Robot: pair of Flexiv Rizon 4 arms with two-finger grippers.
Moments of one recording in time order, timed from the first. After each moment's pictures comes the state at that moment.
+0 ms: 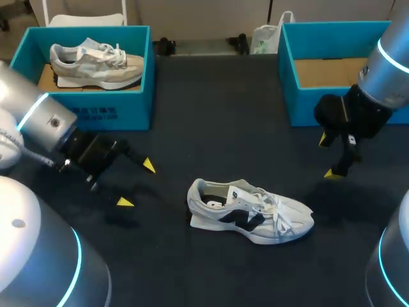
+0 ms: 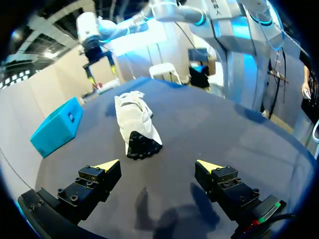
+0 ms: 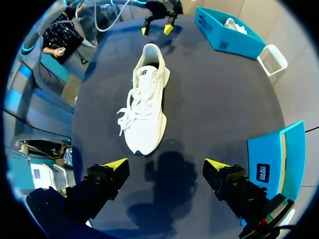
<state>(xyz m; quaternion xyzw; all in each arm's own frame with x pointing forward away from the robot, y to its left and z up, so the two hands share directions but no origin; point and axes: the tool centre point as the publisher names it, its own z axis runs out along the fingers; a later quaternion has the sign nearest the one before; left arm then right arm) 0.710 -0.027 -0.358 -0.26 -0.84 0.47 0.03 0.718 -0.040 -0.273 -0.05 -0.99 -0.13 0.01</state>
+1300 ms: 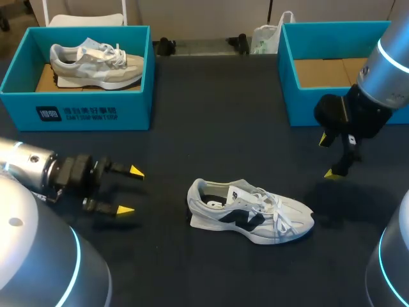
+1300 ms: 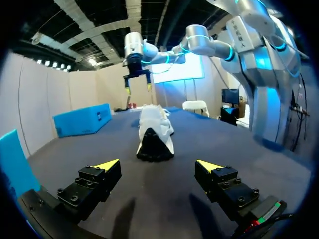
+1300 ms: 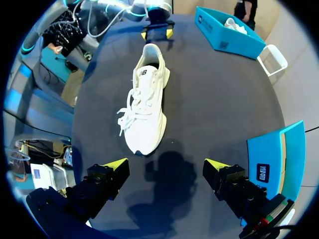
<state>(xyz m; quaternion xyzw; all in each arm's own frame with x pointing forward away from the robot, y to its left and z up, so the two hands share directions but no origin) 0.712 -0.017 -0.383 -0.08 -0.78 0.61 0.03 0.717 -0.040 -0.273 -0.05 -0.99 -0.13 0.01</state>
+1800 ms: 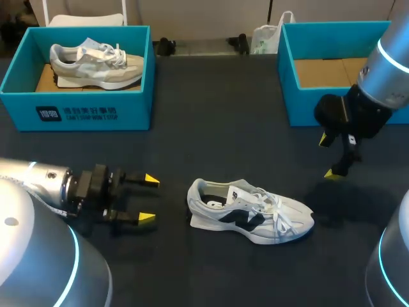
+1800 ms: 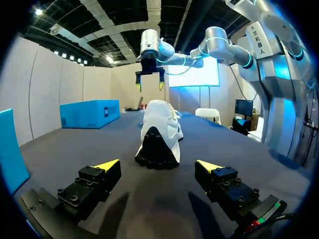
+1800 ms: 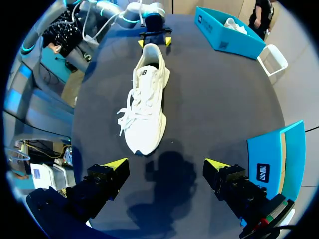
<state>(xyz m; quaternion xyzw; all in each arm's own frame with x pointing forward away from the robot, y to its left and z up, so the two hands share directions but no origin) 0.700 -0.059 -0.400 -0.02 -0.77 0.63 0.02 0.718 -0.041 -0.273 -0.05 -0.99 -0.13 0.01</state>
